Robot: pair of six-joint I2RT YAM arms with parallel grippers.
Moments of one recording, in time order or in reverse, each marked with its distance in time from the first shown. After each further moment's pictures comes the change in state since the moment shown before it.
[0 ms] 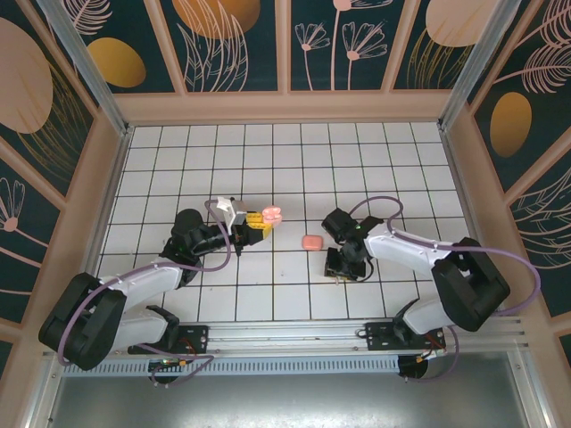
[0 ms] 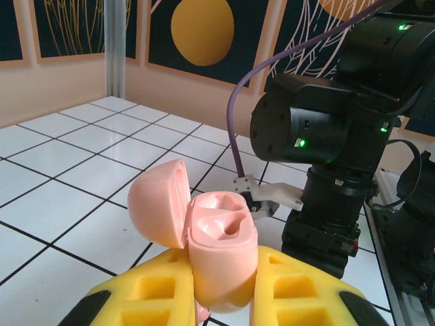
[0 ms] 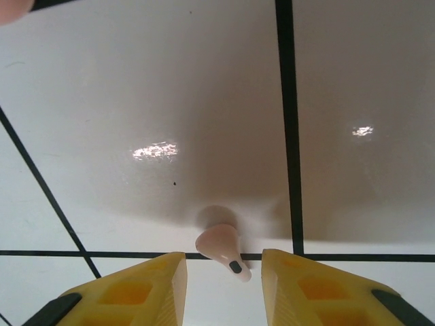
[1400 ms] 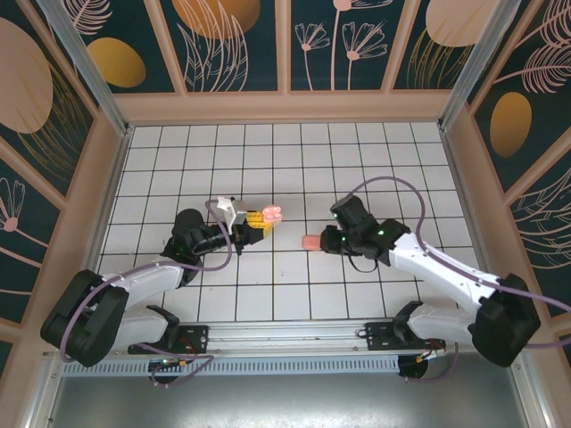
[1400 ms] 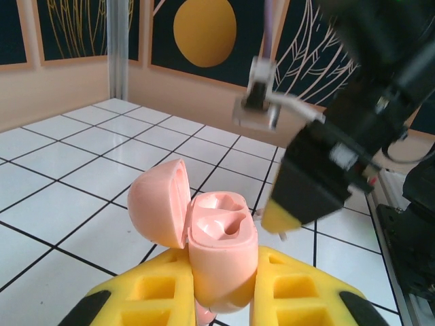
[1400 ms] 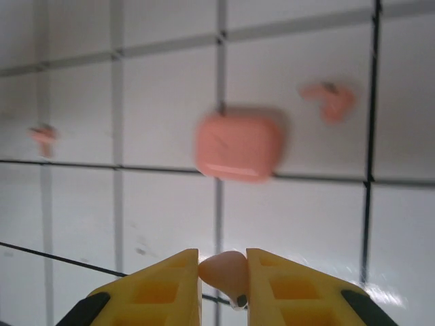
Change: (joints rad) left arm 0.000 0.027 0.000 0.039 -0.001 0.002; right arm 0.021 -0.291 0.051 0.208 0.147 -0.107
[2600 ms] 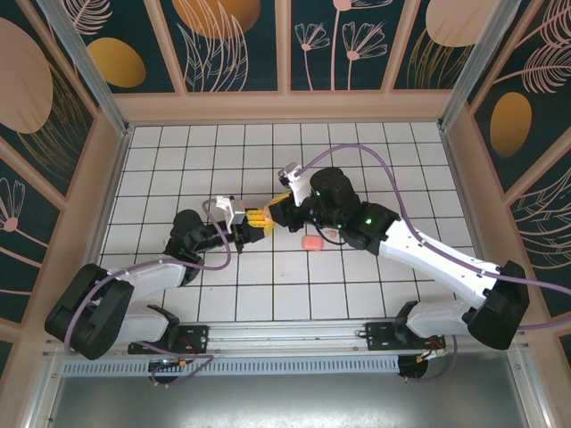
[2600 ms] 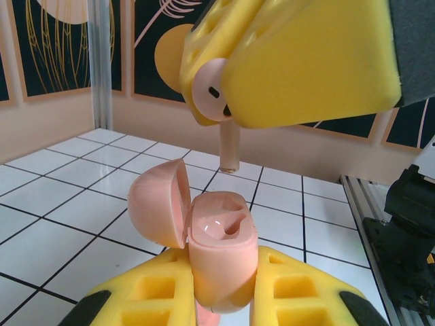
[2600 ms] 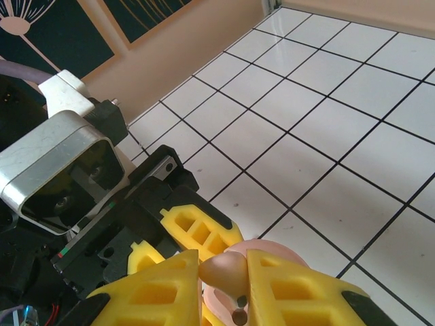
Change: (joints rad) left arm 0.000 0.036 0.002 0.143 0.048 -0.034; right arm 0.172 0.120 0.291 0.315 -0.152 -0.481
